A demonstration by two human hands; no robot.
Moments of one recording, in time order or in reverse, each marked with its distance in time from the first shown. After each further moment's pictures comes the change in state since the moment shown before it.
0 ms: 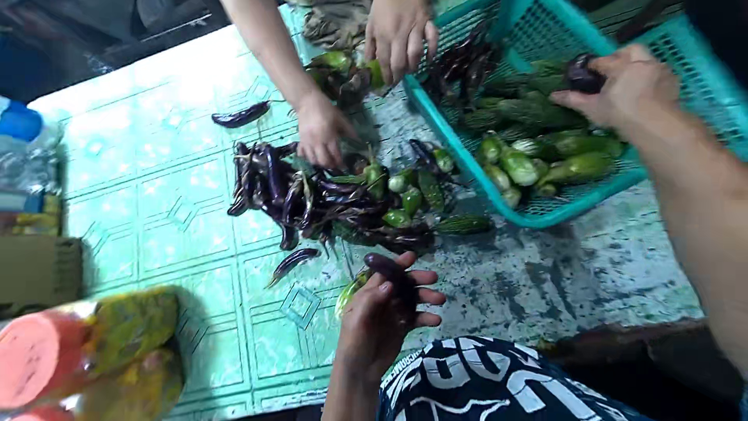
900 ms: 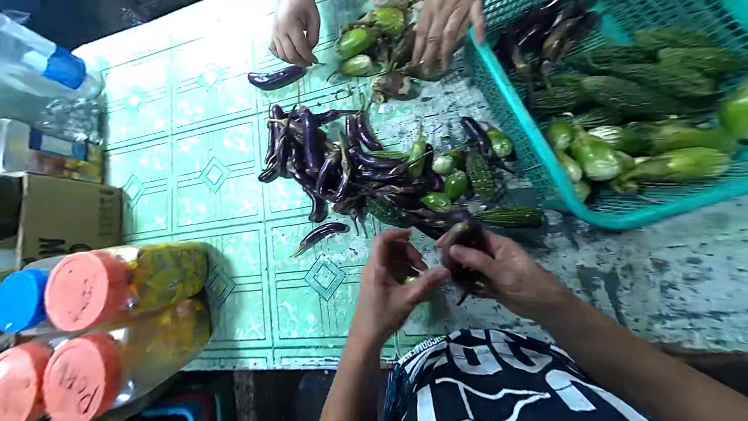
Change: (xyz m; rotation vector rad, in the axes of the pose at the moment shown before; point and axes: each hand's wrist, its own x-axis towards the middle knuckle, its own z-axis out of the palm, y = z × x) left_hand -0.004 0.015 -0.032 1.207 0.277 0.502; right_hand -0.240 -0.177 0.075 1.510 -0.837 0.078
